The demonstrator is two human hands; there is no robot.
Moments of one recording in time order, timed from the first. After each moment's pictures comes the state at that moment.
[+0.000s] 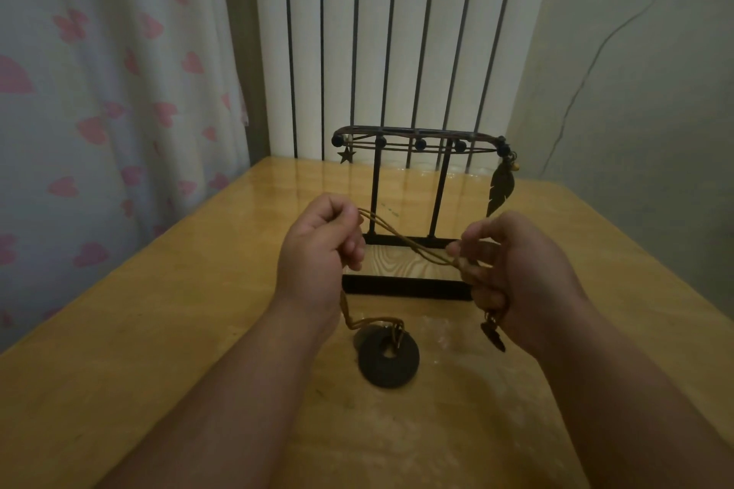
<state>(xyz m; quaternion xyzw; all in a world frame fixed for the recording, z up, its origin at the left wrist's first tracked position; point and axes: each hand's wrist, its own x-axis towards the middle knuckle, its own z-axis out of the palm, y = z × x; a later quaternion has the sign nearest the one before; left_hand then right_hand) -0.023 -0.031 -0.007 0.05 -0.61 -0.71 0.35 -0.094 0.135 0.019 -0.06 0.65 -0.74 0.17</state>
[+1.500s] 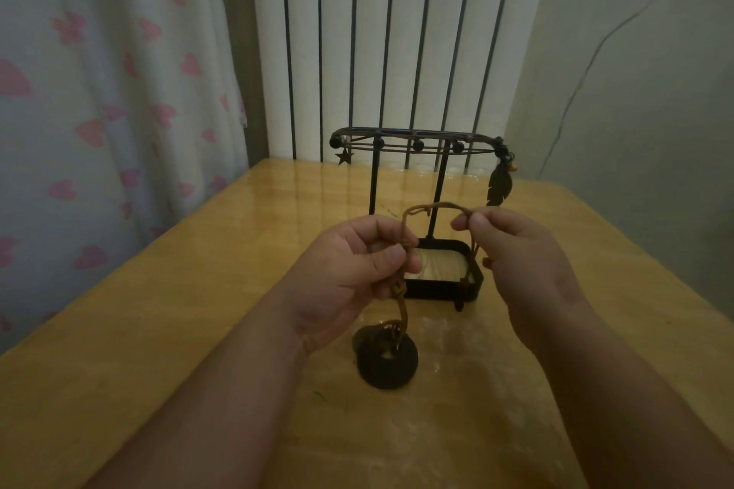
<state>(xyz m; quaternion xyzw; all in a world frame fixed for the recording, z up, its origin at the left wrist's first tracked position) -0.012 -0.032 -0.002 -0.10 -0.64 -0.76 0.10 -0.095 0.132 0.020 -0.18 0.78 -0.60 -0.03</state>
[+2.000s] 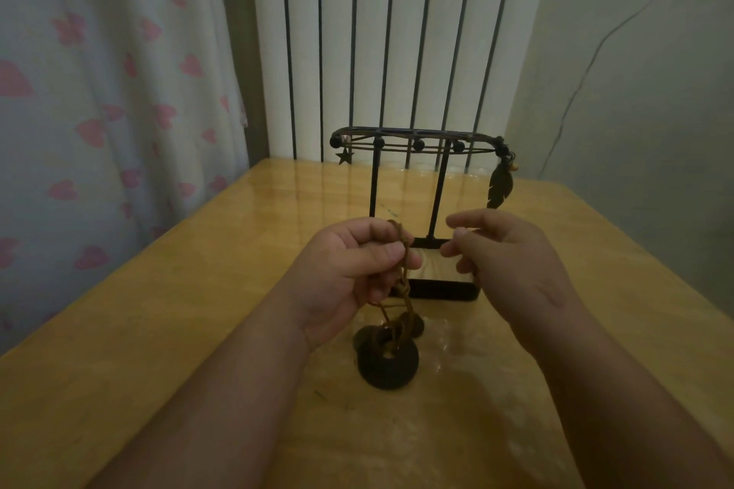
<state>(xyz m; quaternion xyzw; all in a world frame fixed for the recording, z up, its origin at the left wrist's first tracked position) -0.014 -0.032 -0.002 -0.06 -0.63 -0.77 0.12 -0.089 0.130 0.020 -0.21 0.81 -0.54 -0.02</state>
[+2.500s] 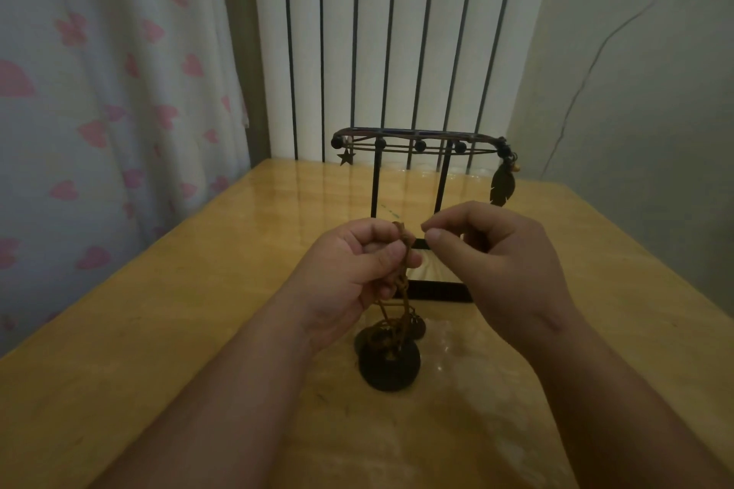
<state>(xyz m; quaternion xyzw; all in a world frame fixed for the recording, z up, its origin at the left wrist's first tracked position) -0.017 -0.028 -0.003 -0.02 -0.63 -0.76 0.13 -0.074 0.128 0.024 -0.37 0.76 -0.52 -0.12</state>
